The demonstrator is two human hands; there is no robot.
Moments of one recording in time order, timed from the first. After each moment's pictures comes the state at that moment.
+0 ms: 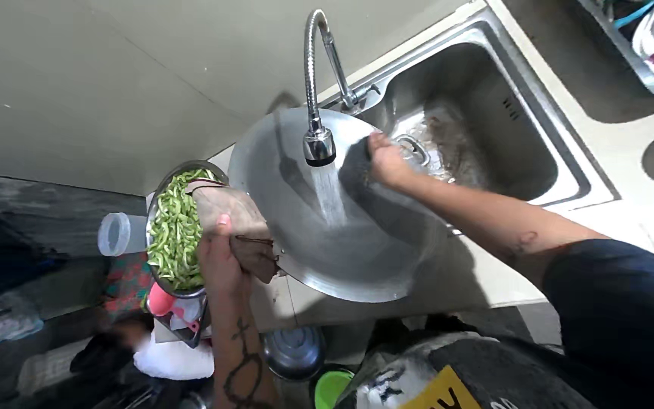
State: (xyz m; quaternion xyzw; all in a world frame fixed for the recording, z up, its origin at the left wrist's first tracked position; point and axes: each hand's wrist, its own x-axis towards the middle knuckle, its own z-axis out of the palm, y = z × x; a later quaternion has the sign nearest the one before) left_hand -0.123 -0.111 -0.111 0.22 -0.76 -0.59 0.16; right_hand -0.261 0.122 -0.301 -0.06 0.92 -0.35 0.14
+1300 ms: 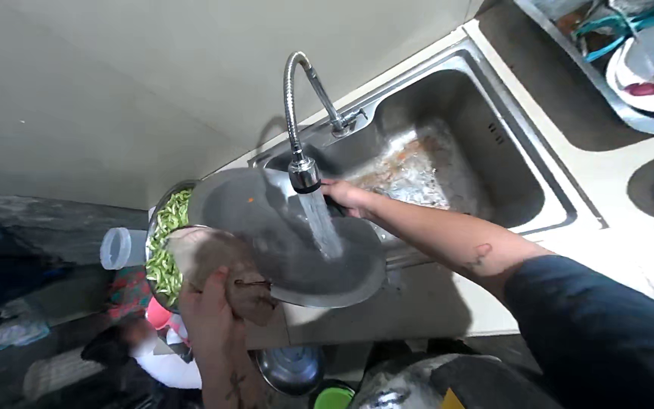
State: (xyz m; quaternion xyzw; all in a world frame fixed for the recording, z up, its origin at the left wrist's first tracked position) left_hand -0.102 -0.078 -0.097 0.27 -0.78 -0.52 0.23; right_hand -0.269 0.075 -0.278 0.06 0.55 -0.74 0.38
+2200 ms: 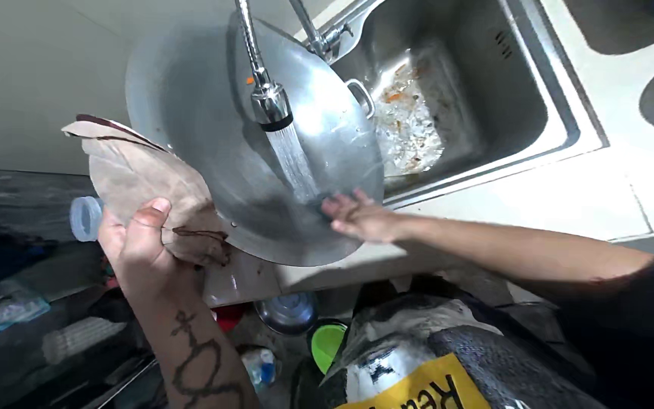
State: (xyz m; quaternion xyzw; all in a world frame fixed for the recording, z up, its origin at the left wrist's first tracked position) left_hand -0.120 -0.102 -0.079 0.05 -0.83 -0.53 0.18; right_hand -0.117 0.123 -0.317 -0.29 0.78 -0.47 0.28
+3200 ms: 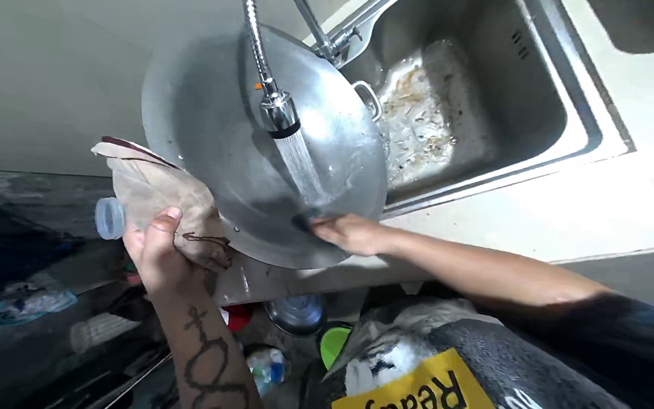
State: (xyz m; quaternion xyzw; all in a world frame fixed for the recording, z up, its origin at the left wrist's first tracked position) left_hand -0.120 -0.106 -0.083 0.07 -0.82 -0.54 0.18; right_hand -0.116 0.090 -0.264 -0.26 0.72 -0.56 0.31
